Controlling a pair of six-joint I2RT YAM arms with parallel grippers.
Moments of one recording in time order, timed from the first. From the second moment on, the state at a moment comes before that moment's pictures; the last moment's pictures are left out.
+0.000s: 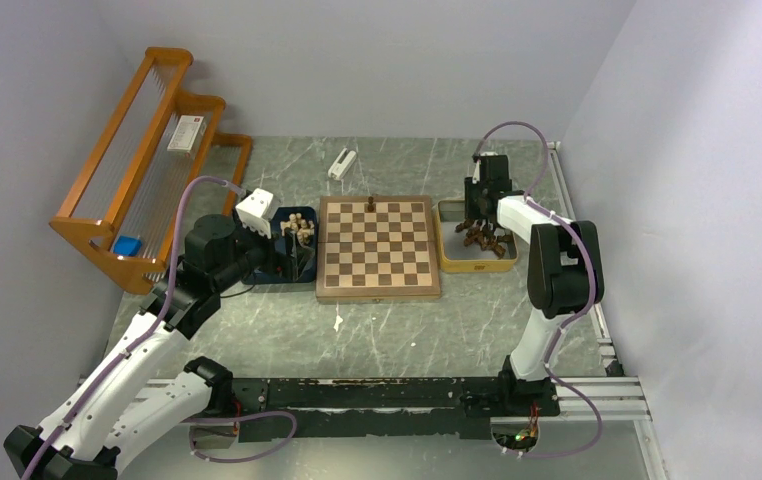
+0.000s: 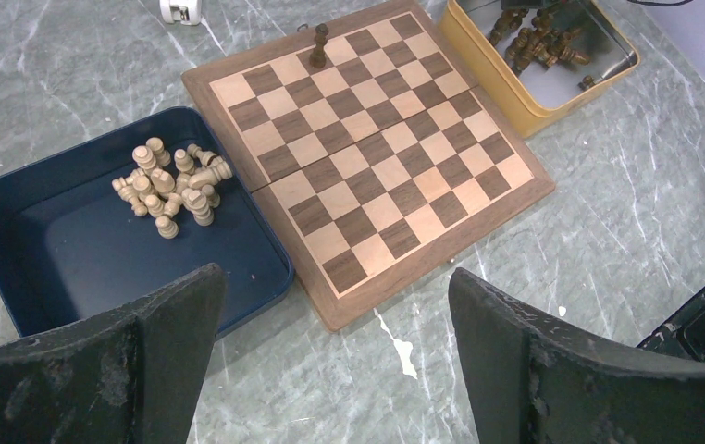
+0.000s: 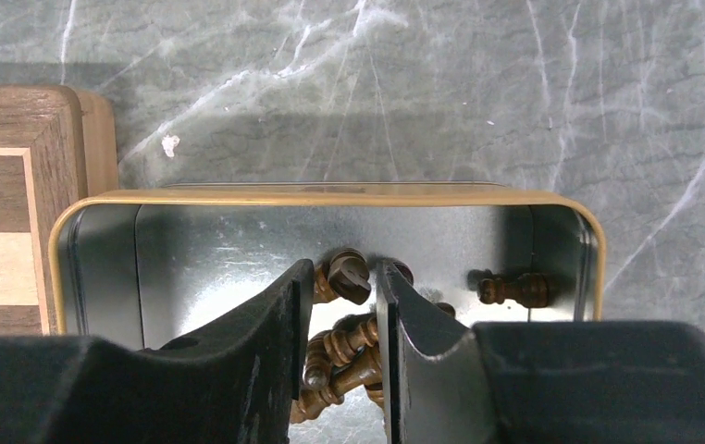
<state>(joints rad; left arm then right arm) -0.50 0.77 0.78 -0.35 0.11 -0.17 0.10 1.84 1.17 -0.15 0.08 0.02</state>
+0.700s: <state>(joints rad) -0.50 0.77 0.78 -0.35 0.11 -0.17 0.10 1.85 1.18 -0.16 0.06 0.02</state>
